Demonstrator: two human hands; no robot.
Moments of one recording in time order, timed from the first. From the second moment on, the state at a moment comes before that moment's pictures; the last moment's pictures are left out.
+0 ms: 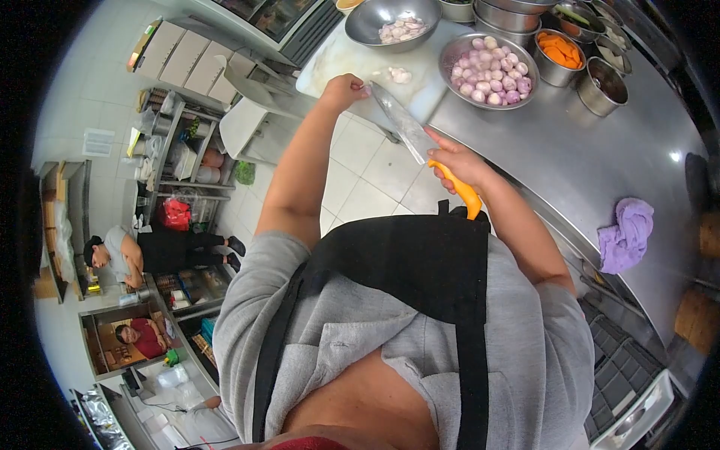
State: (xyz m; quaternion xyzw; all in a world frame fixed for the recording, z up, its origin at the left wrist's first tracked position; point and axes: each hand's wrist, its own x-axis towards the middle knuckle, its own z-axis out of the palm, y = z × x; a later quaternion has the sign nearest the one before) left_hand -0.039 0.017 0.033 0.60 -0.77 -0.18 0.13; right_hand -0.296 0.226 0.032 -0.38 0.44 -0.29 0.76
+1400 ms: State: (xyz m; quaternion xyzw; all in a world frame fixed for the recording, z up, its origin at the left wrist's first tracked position) left_hand -0.048 0.015 0.046 0.60 -0.78 -0.15 0.07; right_hand -0.295 0.213 0.043 -0.42 0.47 -0.24 0.74
